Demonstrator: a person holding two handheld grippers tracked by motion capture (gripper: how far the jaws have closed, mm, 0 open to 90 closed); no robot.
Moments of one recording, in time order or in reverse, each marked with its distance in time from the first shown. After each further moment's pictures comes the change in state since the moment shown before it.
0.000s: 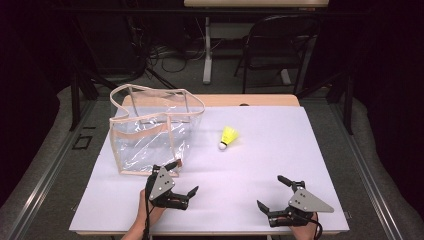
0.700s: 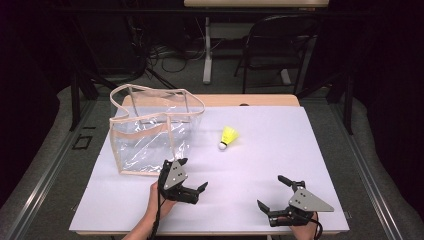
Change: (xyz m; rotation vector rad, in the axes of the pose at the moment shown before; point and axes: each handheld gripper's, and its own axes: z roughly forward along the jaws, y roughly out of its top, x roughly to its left) left arm -0.003 0.012 0.029 0.065 -0.029 -0.009; right arm -0.002 -0.001 0.000 0.006 -0.001 0.003
